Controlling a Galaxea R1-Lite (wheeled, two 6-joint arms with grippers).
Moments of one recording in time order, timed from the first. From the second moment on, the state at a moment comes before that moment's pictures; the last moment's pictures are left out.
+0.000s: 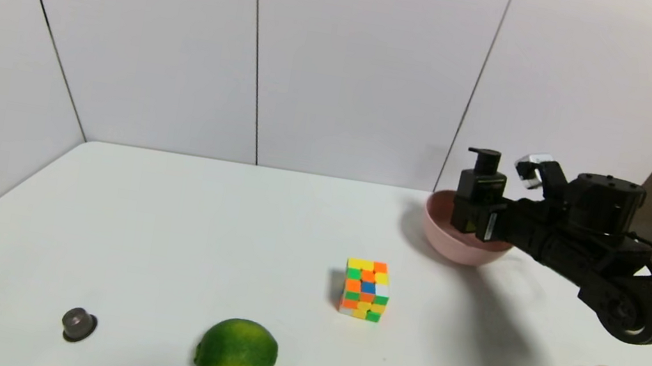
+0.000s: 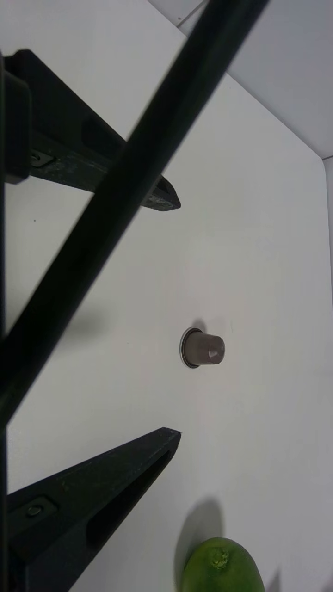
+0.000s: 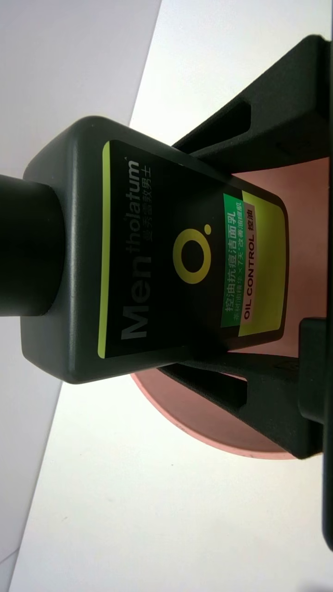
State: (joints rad) left arm -0.01 0.00 0.00 0.00 -0.01 0.02; right arm 0.15 1.96 -0.85 -0.93 0.18 -0.07
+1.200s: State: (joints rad) left arm -0.01 0.00 0.00 0.00 -0.01 0.02; right arm 0.16 2.01 -0.85 -0.95 0.18 -0.08
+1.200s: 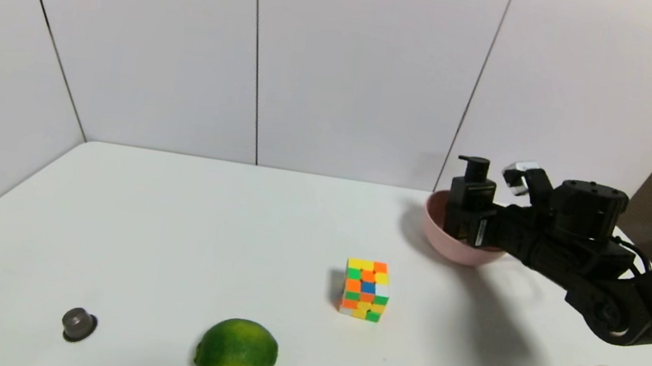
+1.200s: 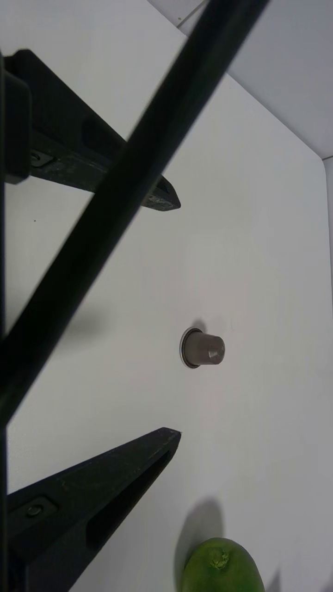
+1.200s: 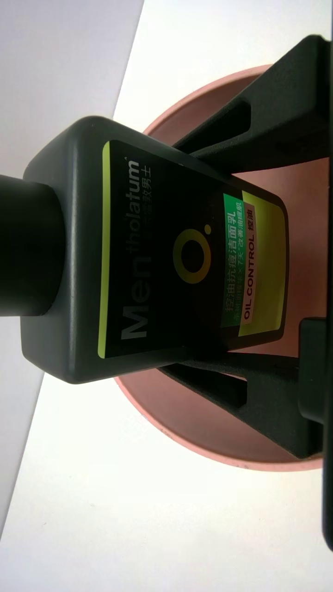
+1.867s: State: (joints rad) left arm -0.01 0.00 0.00 0.00 -0.01 0.01; right arm 0.16 2.02 -0.85 -0.95 0.18 -0.08
